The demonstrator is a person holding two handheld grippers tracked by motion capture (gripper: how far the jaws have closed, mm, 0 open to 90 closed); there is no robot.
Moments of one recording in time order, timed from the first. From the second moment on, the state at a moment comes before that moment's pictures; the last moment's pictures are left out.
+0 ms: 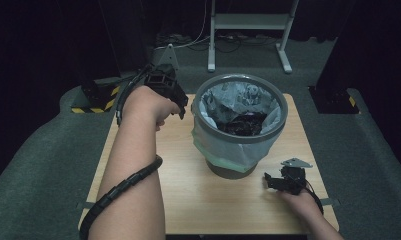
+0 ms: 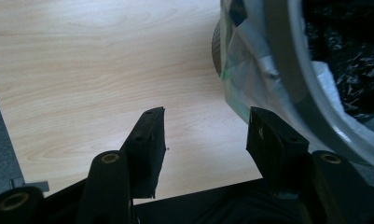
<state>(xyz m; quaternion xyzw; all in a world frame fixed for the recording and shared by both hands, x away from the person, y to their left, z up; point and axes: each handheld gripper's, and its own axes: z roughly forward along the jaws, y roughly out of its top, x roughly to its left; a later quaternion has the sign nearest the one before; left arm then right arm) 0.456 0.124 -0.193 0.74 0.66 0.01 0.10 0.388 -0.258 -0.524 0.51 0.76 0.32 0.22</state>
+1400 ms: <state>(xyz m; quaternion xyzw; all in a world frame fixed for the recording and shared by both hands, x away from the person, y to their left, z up) 0.482 0.062 -0.205 0.75 0.65 0.04 0.10 0.389 -0.258 -0.524 0.51 0.77 0.32 0.22</state>
